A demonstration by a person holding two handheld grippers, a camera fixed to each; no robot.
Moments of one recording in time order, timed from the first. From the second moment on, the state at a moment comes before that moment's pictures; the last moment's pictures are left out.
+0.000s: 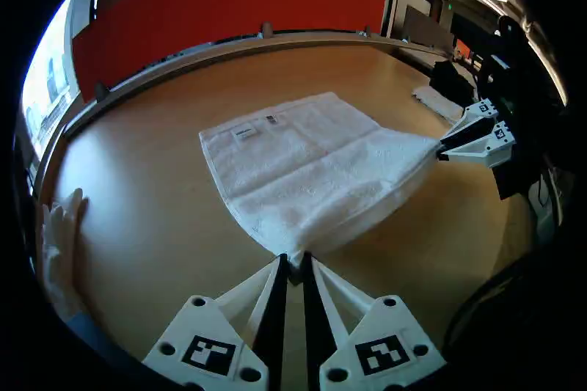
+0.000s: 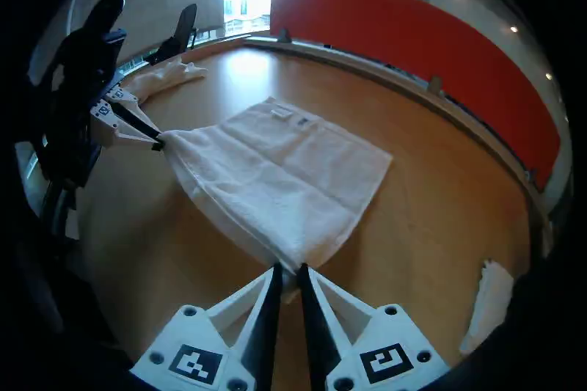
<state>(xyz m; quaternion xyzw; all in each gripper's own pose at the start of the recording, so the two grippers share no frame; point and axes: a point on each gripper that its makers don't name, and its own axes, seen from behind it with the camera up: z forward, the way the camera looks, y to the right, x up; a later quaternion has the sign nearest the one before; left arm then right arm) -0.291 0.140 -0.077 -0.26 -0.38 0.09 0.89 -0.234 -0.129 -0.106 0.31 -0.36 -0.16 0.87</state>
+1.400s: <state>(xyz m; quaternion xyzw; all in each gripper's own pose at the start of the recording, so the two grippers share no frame) -0.179 0.156 -0.113 -0.26 -0.36 0.05 0.89 -0.113 -0.111 -0.134 0.31 -0.31 -0.17 0.88</state>
